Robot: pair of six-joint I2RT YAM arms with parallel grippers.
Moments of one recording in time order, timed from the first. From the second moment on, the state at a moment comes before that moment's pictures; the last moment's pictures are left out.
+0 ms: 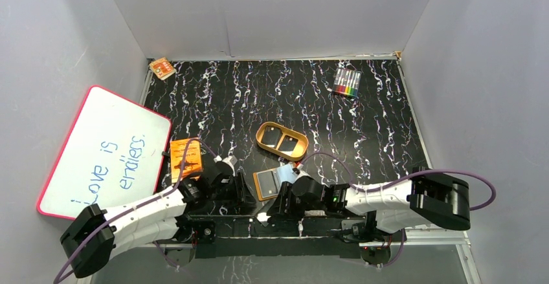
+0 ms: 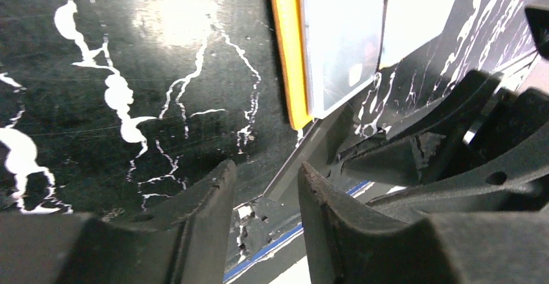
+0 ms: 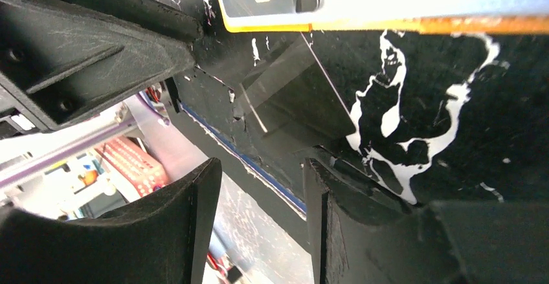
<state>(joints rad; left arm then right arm) -0.88 0.89 0.28 -0.27 0.18 -1.05 1.30 1.26 0.36 0.20 -0.08 1.40</state>
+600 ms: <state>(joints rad) -0.88 0.77 0.22 -0.30 0.06 -1.15 1.51 1.39 0.34 0.33 0.21 1.82</state>
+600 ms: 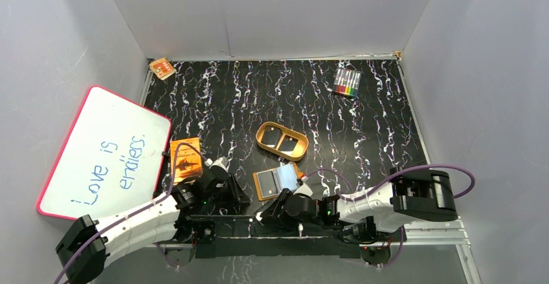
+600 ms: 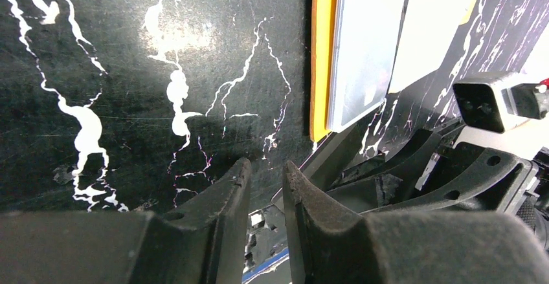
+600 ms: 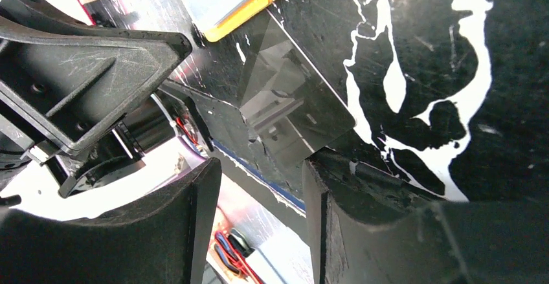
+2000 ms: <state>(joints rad) -0.96 1.15 0.13 0.26 0.41 -1.17 1.63 1.42 0.26 0.41 0.52 1.91</state>
